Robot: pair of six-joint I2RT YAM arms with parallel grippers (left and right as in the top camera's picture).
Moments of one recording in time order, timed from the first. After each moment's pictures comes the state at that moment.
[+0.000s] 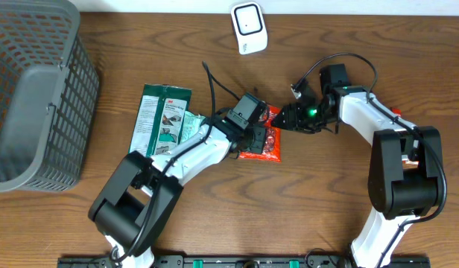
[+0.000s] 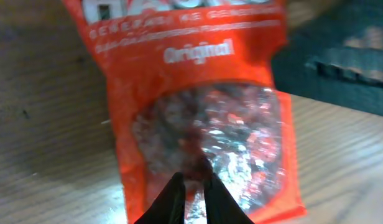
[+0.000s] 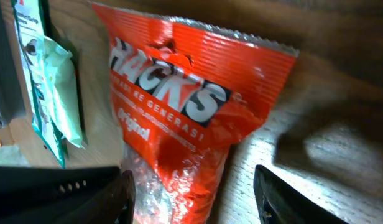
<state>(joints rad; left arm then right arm) -0.66 1.88 1.15 -0.38 0.15 -0.43 0.12 1.99 1.23 -0.61 -0.70 0.13</state>
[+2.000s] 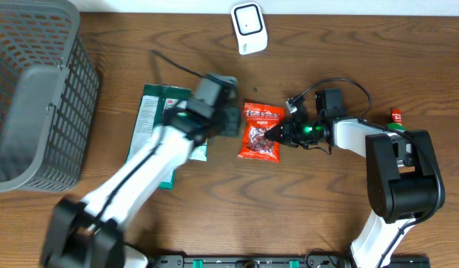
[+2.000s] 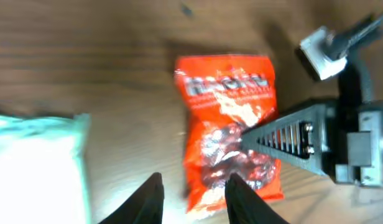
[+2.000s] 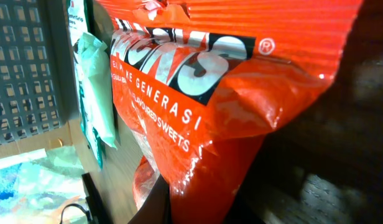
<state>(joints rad) -0.50 1.57 1.15 -0.54 0.14 -0.40 0.14 1.96 0.94 -0.15 -0.89 0.35</state>
